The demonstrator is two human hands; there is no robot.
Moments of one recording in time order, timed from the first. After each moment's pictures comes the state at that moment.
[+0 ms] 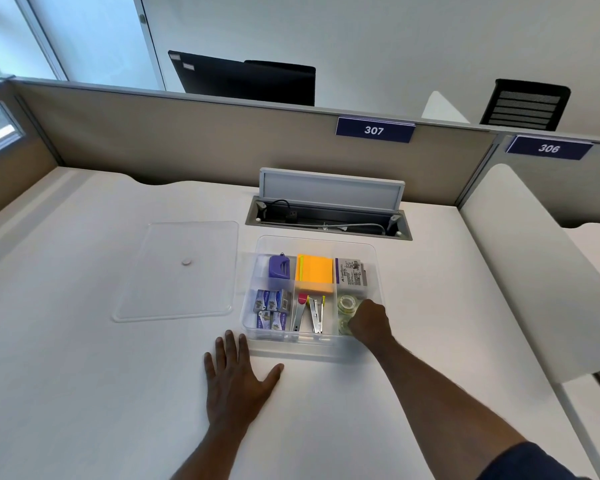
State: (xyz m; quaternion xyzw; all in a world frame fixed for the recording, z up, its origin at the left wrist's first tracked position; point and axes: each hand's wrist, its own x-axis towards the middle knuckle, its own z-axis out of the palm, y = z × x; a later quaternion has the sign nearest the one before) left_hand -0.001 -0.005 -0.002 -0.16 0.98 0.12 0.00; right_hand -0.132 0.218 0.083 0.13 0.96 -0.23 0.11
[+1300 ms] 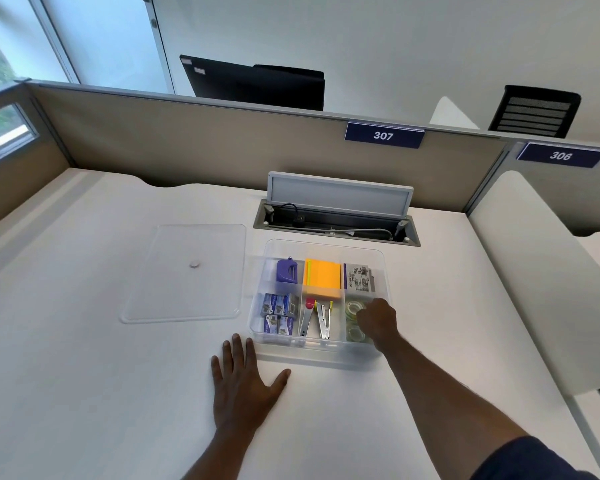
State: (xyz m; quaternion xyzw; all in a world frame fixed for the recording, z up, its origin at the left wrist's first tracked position) left_hand -0.001 -0.006 -0.001 -0.16 0.98 0.13 0.00; right_hand -0.150 0.215 0.084 0.20 0.91 -0.36 0.10
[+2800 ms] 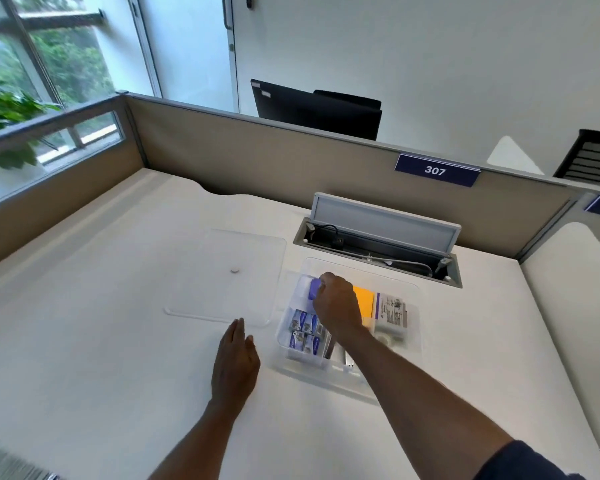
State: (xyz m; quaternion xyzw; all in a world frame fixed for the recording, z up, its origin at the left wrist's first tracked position) left_hand -0.024 -0.051 0.051 -0.28 0.88 0.37 -0.13; right_hand -0.158 0.087 0.140 -0.14 0.95 -0.28 -0.03
